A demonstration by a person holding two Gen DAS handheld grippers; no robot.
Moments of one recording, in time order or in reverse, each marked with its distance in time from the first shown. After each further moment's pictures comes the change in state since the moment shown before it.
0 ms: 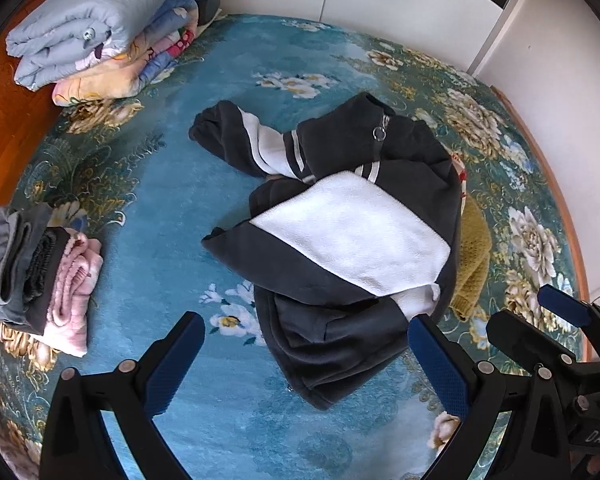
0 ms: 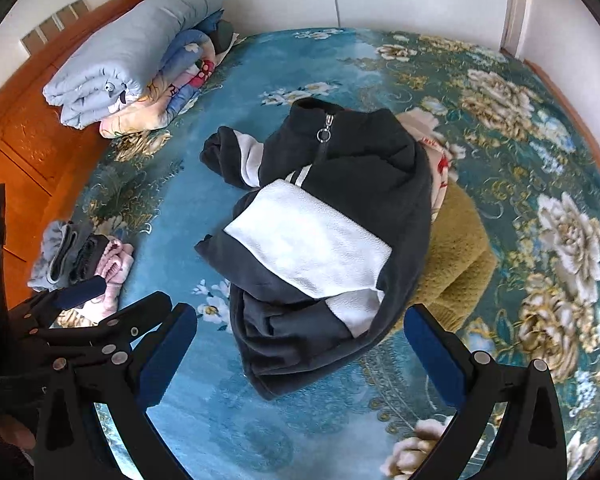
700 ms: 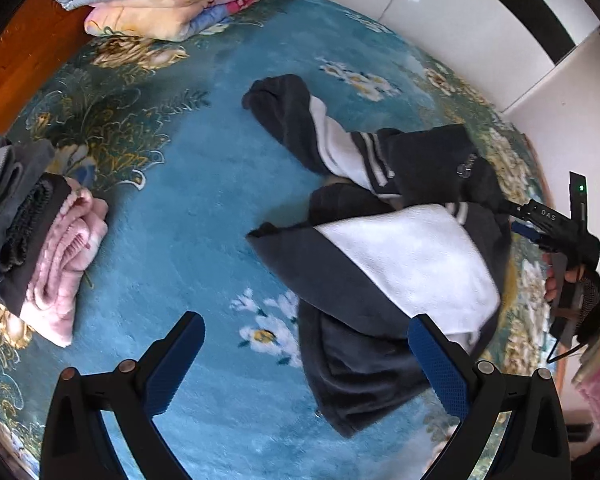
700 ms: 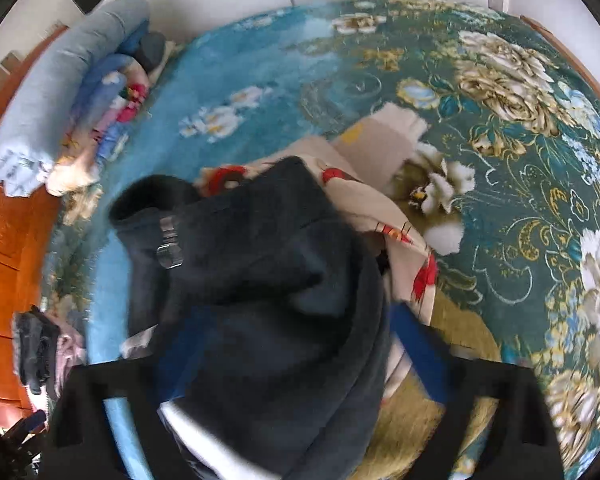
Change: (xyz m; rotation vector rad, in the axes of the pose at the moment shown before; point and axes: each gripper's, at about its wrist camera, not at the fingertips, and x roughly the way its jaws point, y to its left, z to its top) left arm 0.047 0.106 0.022 -0.206 0.036 -0.058; right arm 0.166 -0.143 0.158 0.139 0.061 0.011
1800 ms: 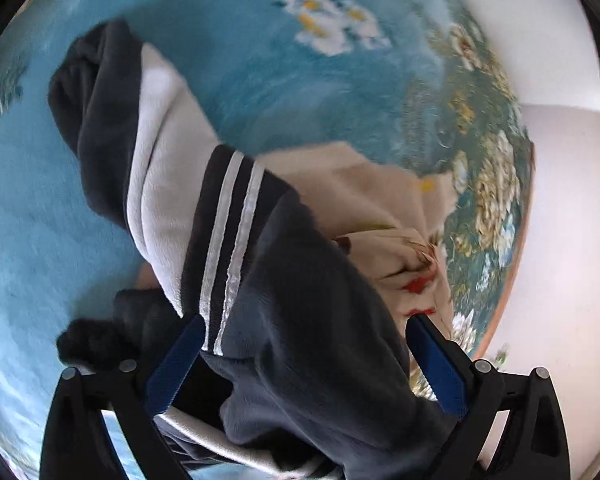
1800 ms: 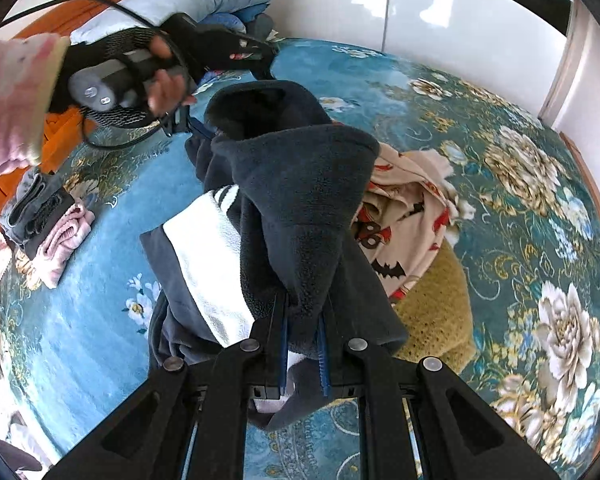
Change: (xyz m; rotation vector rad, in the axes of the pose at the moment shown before) left arm 0.178 -0.124 0.211 -0.269 0.469 -0.218; right arm -0.099 0.072 -0.146 -0.410 -0.128 -0.049
